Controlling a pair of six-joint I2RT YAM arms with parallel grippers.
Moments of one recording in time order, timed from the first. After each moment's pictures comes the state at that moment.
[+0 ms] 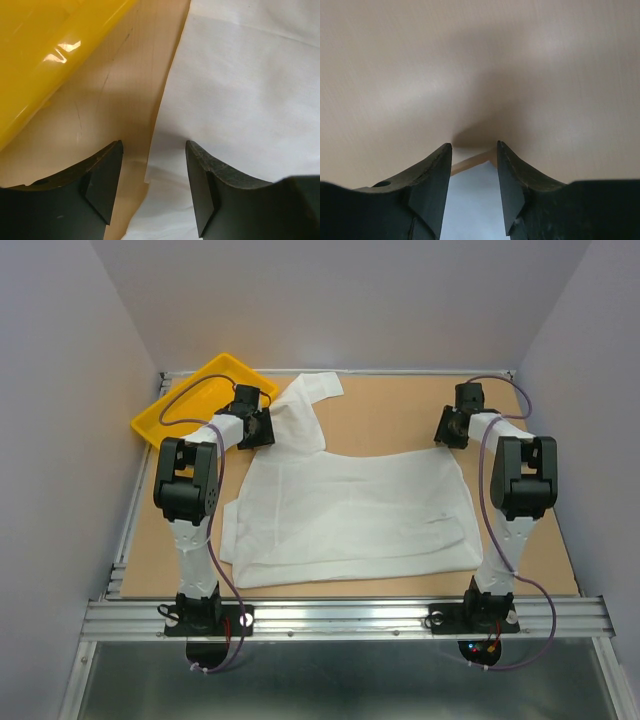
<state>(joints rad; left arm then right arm) -0.19 2.06 1.46 -0.35 -0.05 -0.33 -0.03 2.05 1.46 -0.36 0.09 0.30</state>
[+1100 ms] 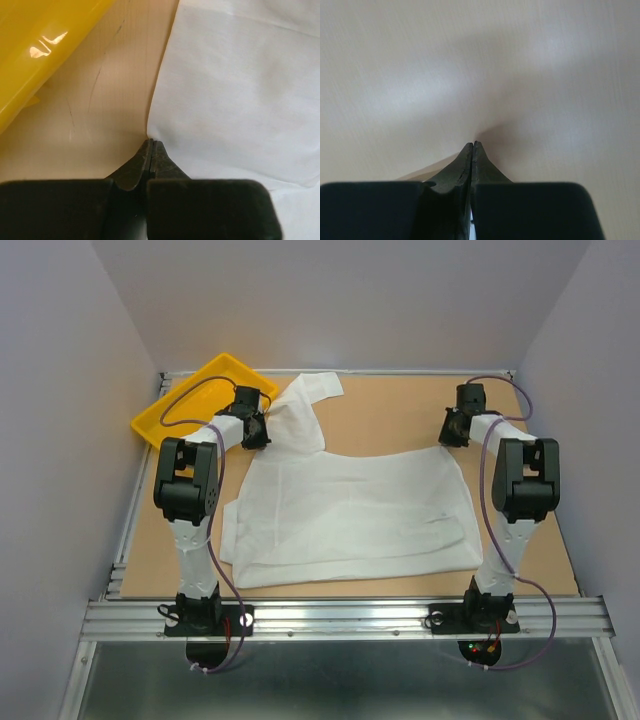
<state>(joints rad) -0.19 2.06 1.46 -0.36 -0.03 -0.33 -0.03 2.03 1.43 -0.33 0.07 0.28</state>
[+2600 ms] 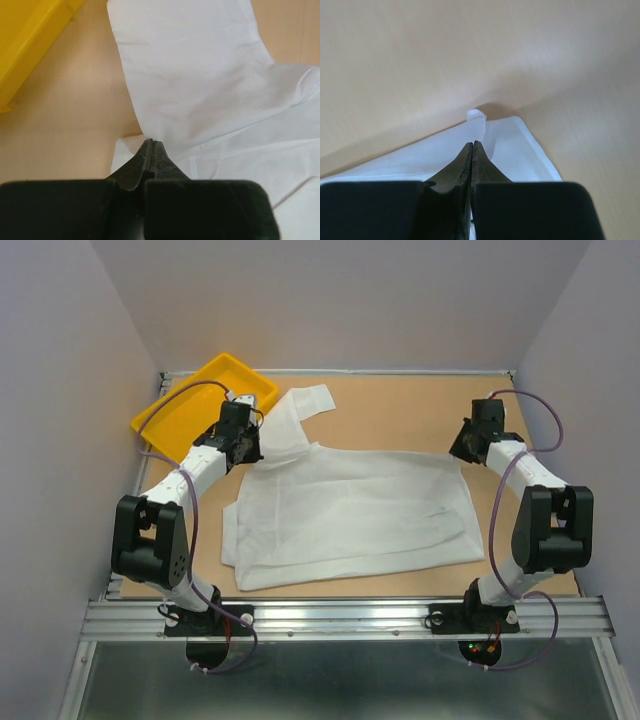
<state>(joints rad) -0.25 1.56 1.11 -0.37 -0.08 -0.24 -0.03 1.62 1.11 -0.34 0.13 0.44</state>
